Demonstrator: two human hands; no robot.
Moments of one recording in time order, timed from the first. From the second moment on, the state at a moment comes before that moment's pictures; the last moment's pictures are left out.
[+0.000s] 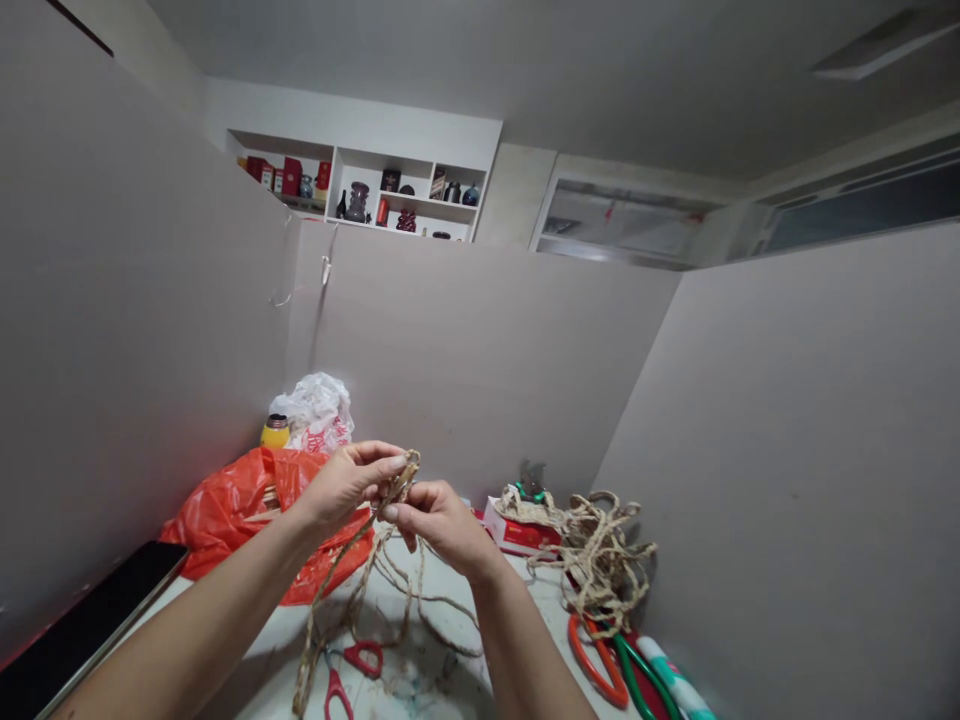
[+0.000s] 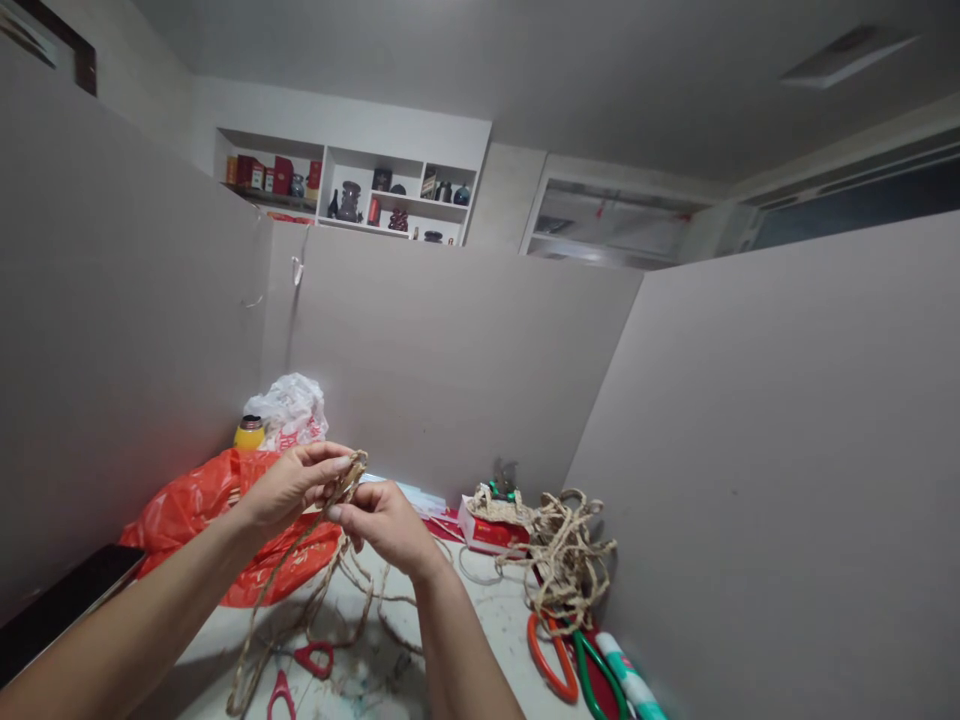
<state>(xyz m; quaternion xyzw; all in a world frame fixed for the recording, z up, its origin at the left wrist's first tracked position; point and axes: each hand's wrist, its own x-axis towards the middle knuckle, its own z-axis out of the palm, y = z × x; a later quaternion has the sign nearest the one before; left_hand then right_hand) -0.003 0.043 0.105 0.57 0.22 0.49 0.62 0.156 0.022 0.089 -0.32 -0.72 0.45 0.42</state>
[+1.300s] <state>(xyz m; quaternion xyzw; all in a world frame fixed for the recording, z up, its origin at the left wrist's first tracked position) -0.005 0.035 0.114 0.64 0.23 0.48 0.55 0.150 0.024 0.086 -0.30 -0.72 0.47 0.42</state>
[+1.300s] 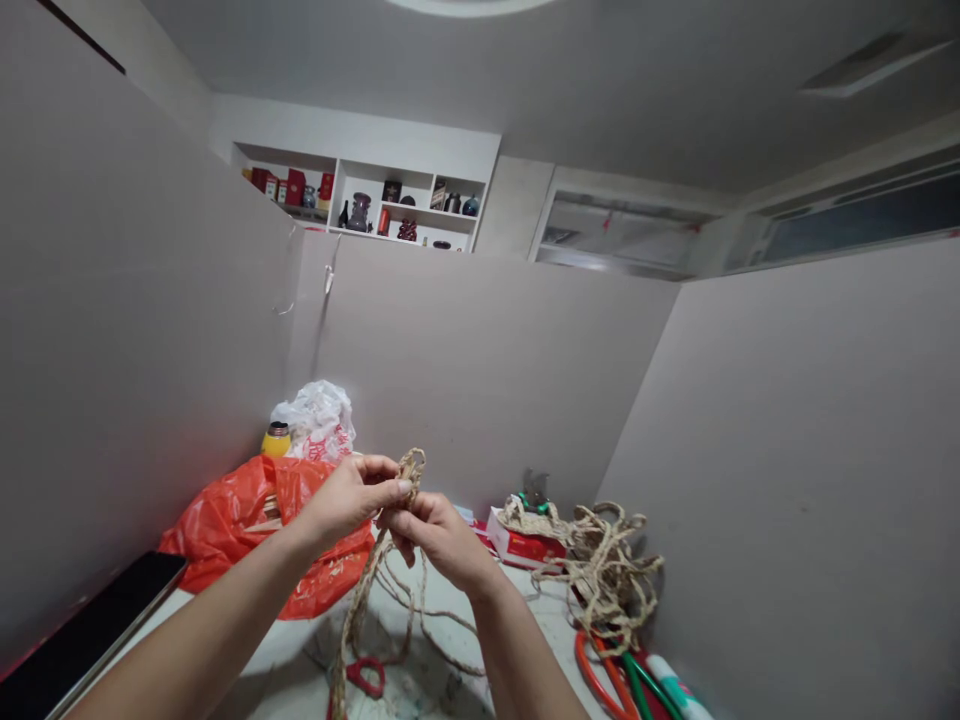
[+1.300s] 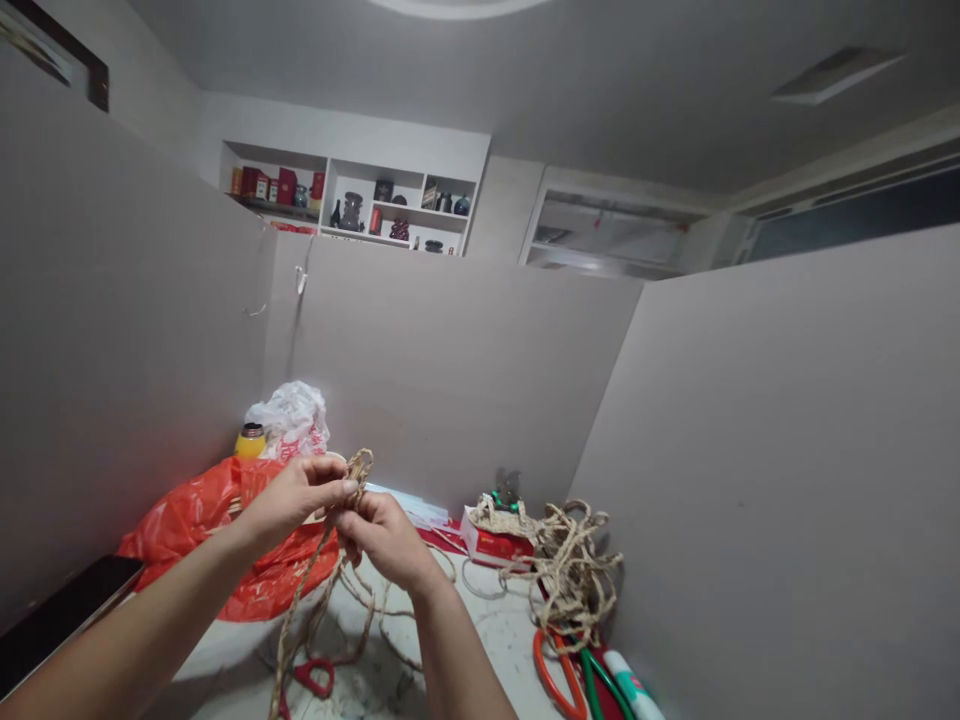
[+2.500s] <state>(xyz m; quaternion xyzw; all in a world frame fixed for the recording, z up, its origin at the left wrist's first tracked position) -0.014 0.045 0.115 0.53 0.20 0.55 0.62 0.146 0.012 0.092 -0.30 -0.72 0.44 0.44</state>
